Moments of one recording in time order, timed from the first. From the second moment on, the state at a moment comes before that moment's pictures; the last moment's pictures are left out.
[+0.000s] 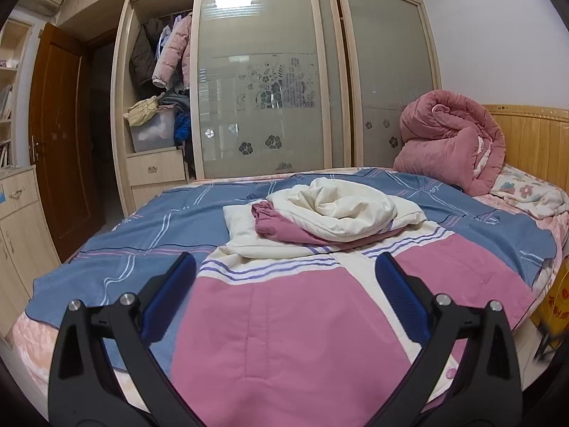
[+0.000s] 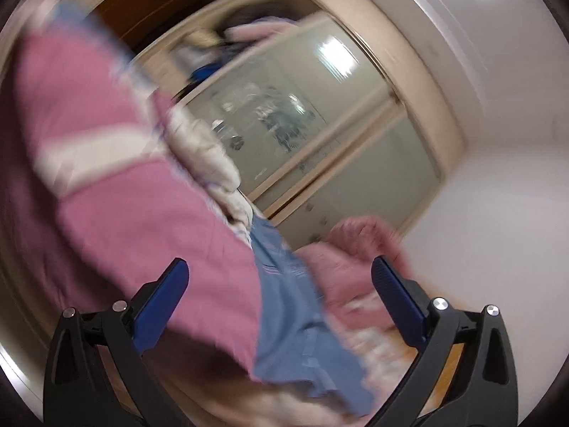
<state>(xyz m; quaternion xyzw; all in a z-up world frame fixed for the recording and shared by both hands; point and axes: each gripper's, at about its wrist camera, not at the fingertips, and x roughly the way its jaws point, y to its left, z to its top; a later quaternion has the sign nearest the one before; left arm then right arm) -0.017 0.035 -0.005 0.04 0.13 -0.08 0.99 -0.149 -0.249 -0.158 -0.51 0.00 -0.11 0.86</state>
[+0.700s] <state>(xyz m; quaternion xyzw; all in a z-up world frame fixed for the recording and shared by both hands) 0.005 0.016 -0.014 0.01 0.16 -0.09 0.98 -0.110 -0.337 -0.257 -0.74 -0.09 -0.25 0.62</state>
